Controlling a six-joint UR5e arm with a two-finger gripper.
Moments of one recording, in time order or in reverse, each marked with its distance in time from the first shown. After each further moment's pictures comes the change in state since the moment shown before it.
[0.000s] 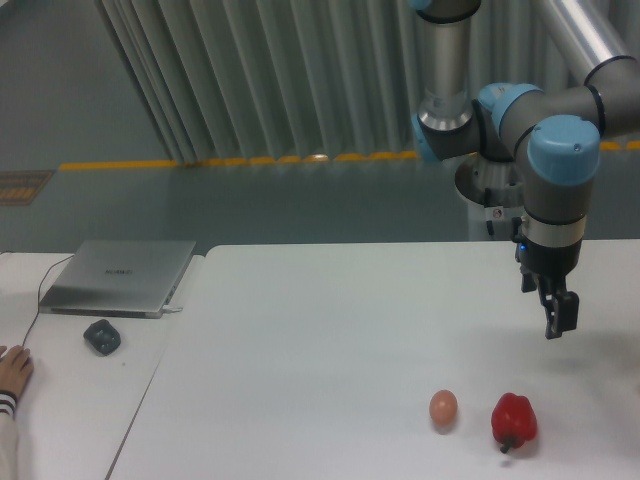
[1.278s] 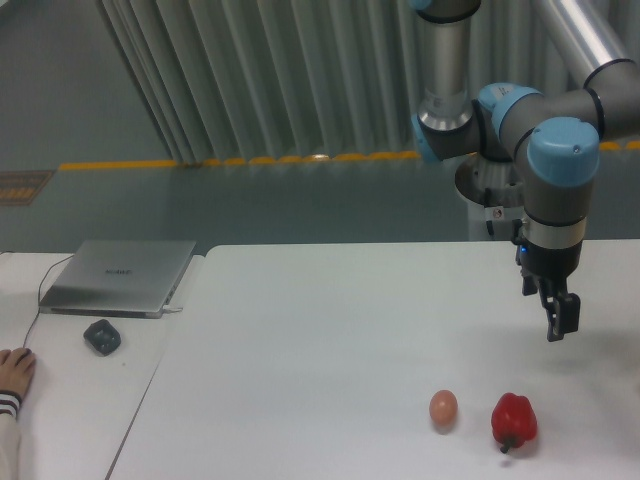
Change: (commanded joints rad) arm 0.000 0.005 -0.020 0.040 0.064 -0.011
